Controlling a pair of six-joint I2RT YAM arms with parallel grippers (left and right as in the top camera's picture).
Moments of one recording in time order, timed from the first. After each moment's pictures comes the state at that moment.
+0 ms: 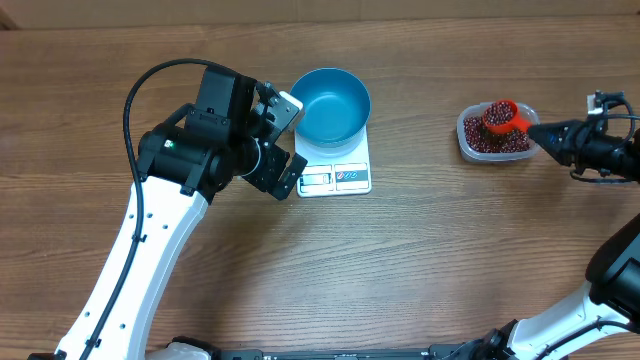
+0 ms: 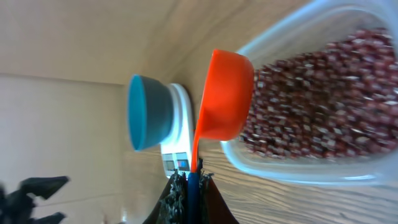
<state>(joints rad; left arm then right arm) -0.33 1.45 1.48 -1.09 0.18 0.25 -0.63 1.94 1.46 -1.06 -1.13 -0.24</state>
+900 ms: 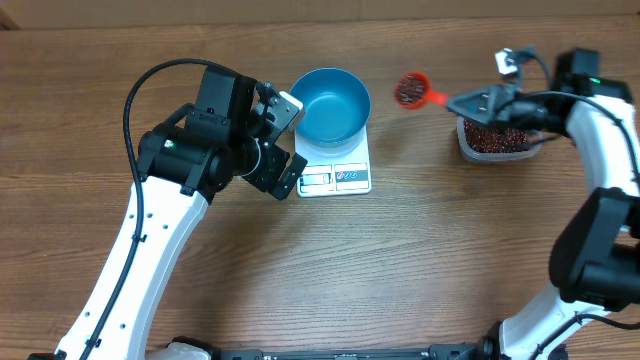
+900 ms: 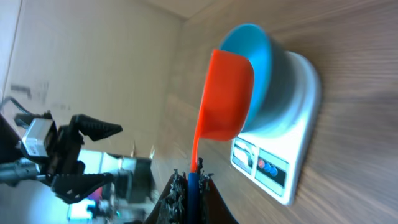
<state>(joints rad) -0.33 1.45 1.48 -1.09 0.18 0.25 -0.20 1.91 1.55 -0.95 -1.27 -0.14</state>
